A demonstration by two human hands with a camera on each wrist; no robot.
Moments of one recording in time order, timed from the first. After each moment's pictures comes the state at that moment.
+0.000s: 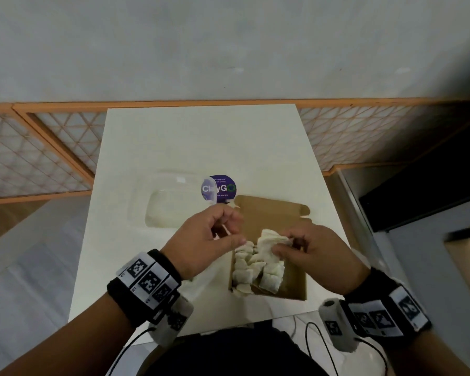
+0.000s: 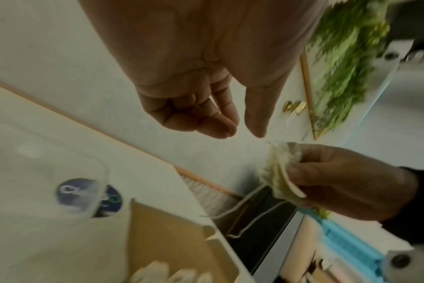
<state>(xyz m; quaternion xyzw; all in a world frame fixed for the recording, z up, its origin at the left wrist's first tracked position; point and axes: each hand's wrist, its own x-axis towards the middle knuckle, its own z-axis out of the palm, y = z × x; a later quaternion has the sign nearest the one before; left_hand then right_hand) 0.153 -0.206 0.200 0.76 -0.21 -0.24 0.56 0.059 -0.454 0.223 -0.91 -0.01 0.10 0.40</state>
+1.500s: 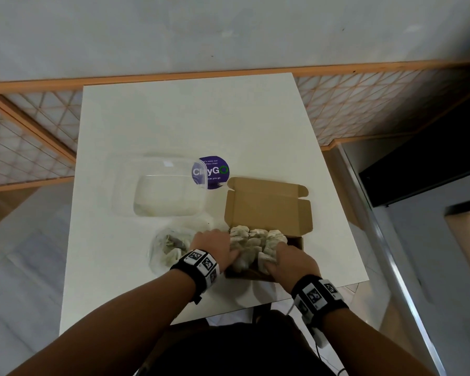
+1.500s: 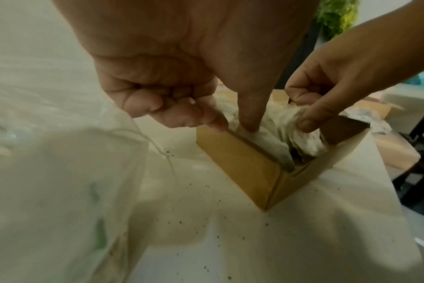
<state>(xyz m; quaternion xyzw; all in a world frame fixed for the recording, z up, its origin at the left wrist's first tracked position) 0.151 -0.265 0.048 0.91 -0.29 -0.29 -0.04 0.038 -0.450 0.054 -0.93 0.20 0.28 0.15</state>
